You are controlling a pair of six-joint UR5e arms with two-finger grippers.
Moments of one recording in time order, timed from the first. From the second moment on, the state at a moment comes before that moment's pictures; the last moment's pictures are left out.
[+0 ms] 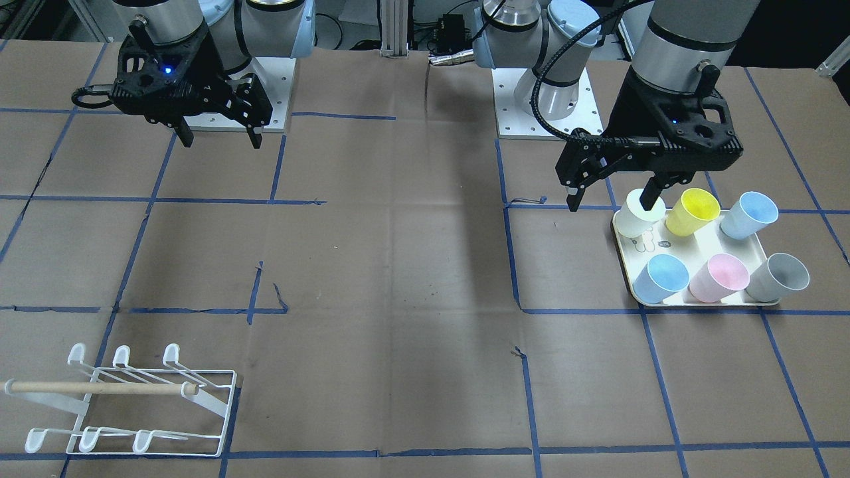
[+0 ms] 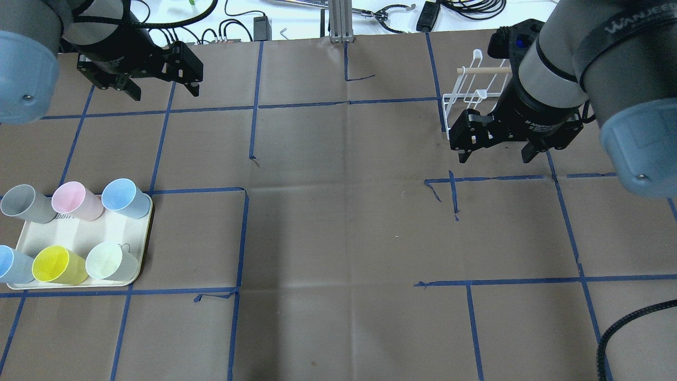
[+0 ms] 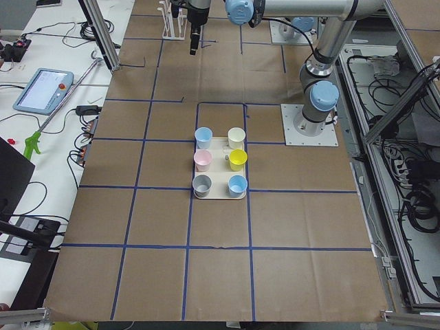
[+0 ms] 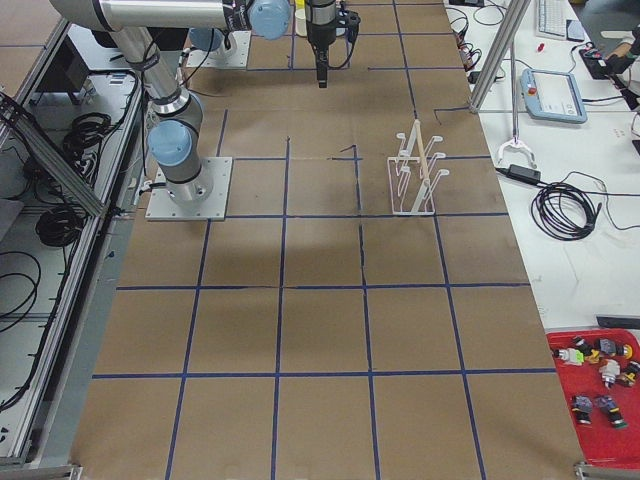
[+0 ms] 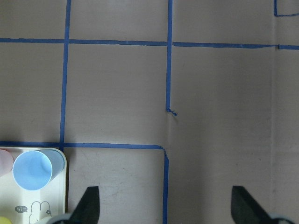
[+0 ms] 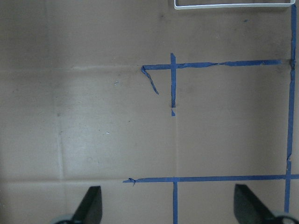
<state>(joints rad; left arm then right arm) -1.53 -1.59 -1.57 -1.36 1.57 0.01 1.60 -1.72 1.76 -1.66 -1.54 0.06</state>
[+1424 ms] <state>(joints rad) -1.43 -1.52 -1.65 -1.36 1.58 0.17 1.60 -1.70 1.75 -1.66 -1.54 0.06</state>
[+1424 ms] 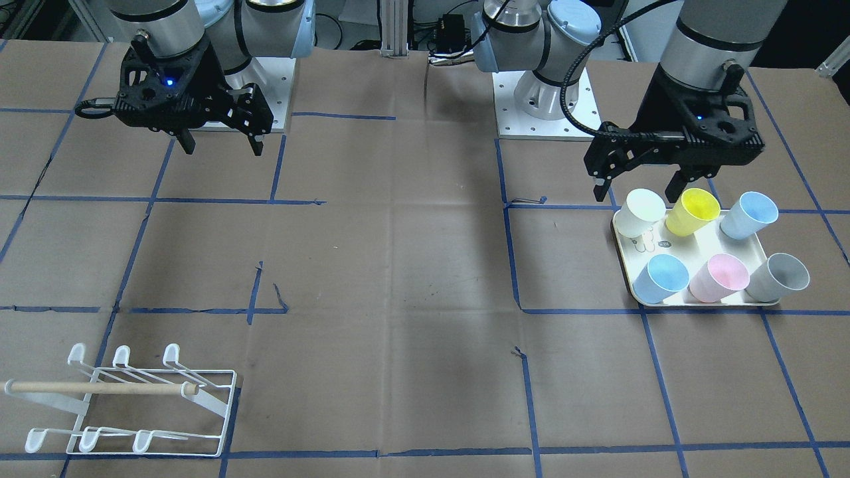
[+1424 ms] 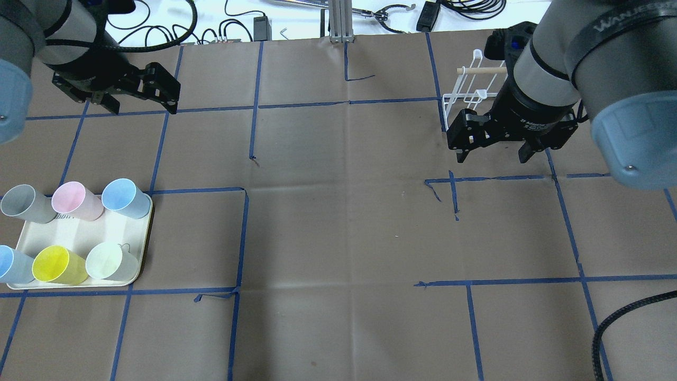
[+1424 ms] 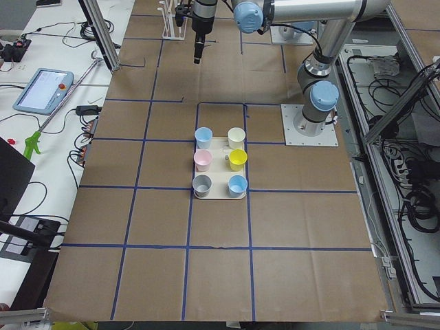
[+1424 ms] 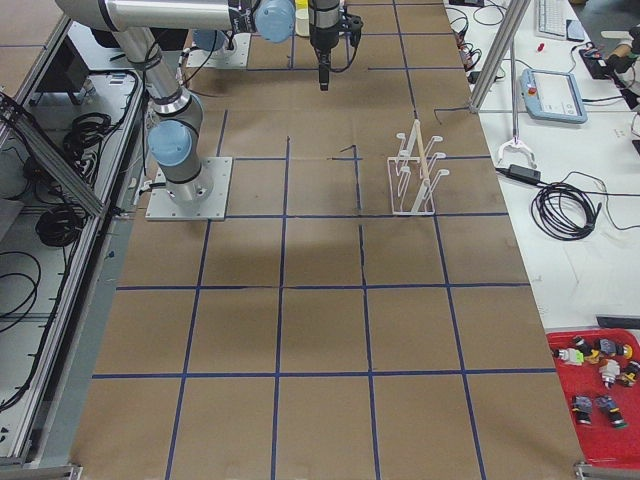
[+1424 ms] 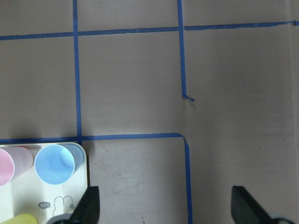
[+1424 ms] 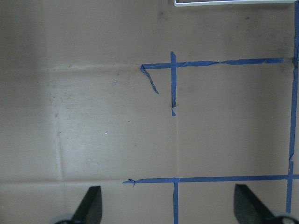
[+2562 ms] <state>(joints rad) -1.18 -1.53 -1.78 -1.31 1.57 0.37 1.60 -1.70 1.76 -1.66 -1.54 0.06</state>
